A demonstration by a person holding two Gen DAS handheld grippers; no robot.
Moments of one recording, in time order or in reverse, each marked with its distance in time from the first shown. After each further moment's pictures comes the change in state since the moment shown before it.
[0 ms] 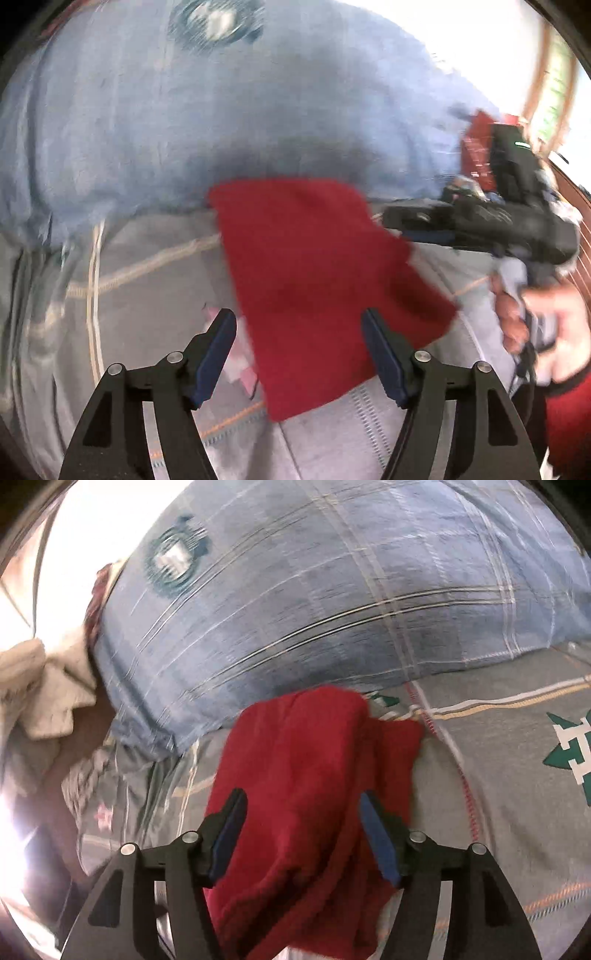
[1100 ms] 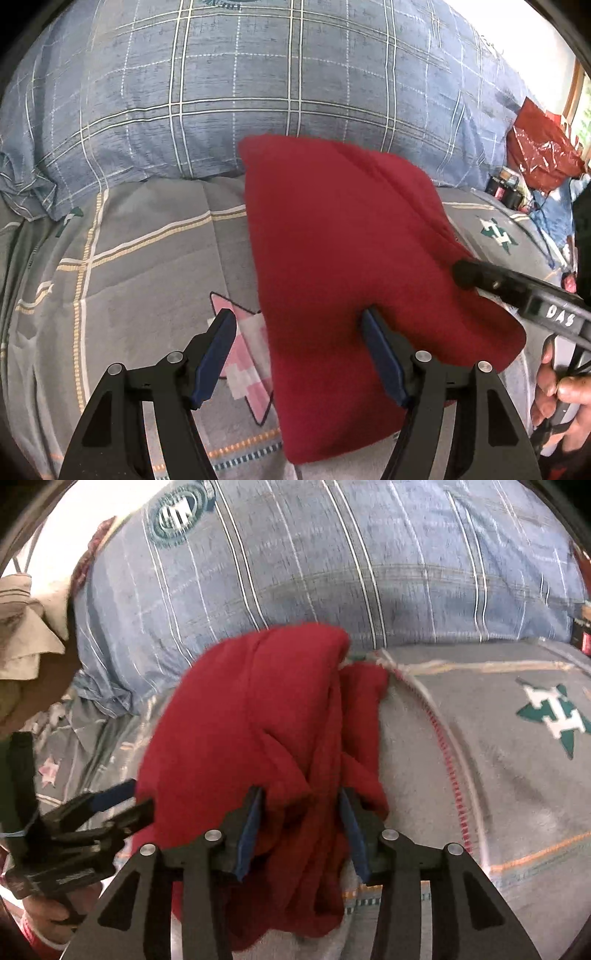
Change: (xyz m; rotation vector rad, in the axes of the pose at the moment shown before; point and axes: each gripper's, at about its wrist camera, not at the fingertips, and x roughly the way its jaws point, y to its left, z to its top) left arm 0.072 -0.008 0.004 -0.037 0.046 0.103; right arm 0.006 -0.005 -0.054 -0.077 -0.051 -0.175
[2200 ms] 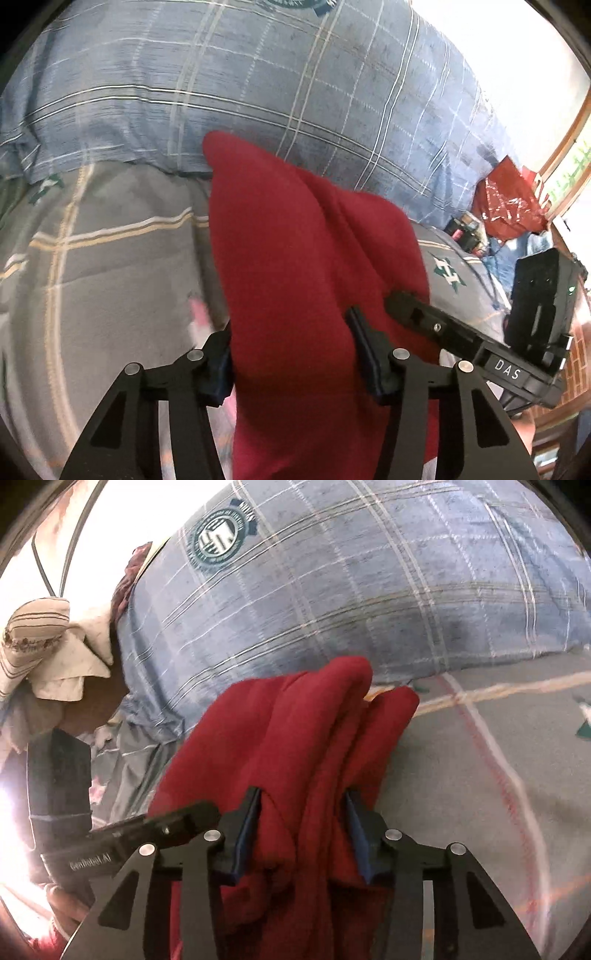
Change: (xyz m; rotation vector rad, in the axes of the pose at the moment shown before) left arm -0.005 0.053 0.015 -0.171 0.002 -0.221; right arm 0.002 0.032 0.001 0.032 -0.053 0.219
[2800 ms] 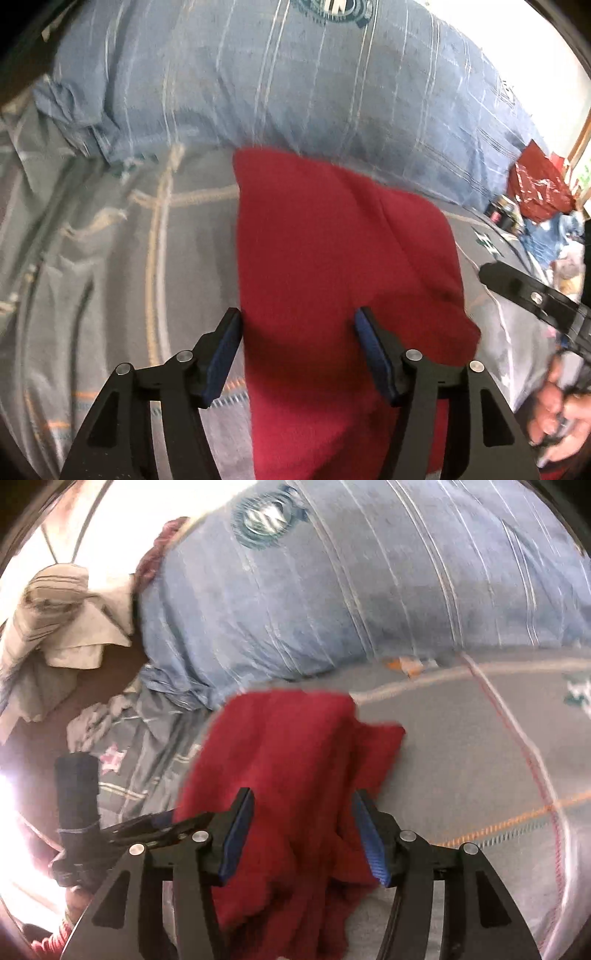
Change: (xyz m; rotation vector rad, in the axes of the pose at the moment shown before) left arm -0.071 0.024 -0.051 0.037 -0.050 0.215; right arm -0.032 0.068 -0.034 -0.086 0.031 -0.028
